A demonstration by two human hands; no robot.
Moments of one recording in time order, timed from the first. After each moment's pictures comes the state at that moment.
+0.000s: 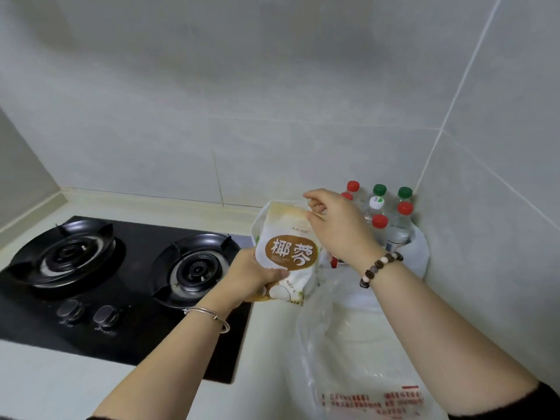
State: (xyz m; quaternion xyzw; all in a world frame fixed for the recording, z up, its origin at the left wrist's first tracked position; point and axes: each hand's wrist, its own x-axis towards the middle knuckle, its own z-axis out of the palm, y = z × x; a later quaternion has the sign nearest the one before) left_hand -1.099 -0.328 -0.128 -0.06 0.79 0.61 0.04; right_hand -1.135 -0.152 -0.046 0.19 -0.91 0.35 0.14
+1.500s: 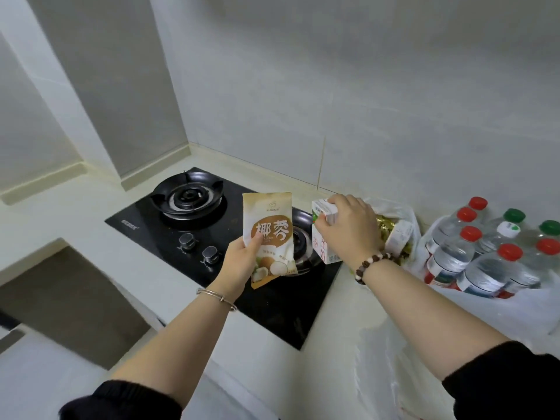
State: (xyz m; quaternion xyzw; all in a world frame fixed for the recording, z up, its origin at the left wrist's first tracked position) left_hand -1.009 -0.463 -0.140 -0.28 0.64 0.70 -0.15; right_hand -1.131 -0.304 -0.097 0.28 -0.90 0.25 0.21
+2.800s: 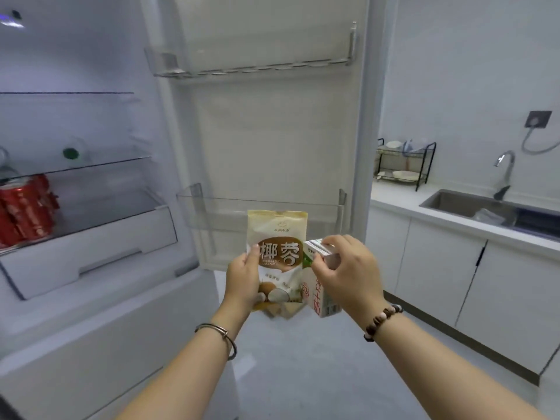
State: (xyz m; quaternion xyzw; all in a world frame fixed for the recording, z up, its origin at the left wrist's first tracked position) left_hand -0.184 -0.364 -0.025 -0.67 0.23 0.13 -0.69; right_hand -0.319 -0.478 -0.009 0.85 -0.22 0.46 -0.15
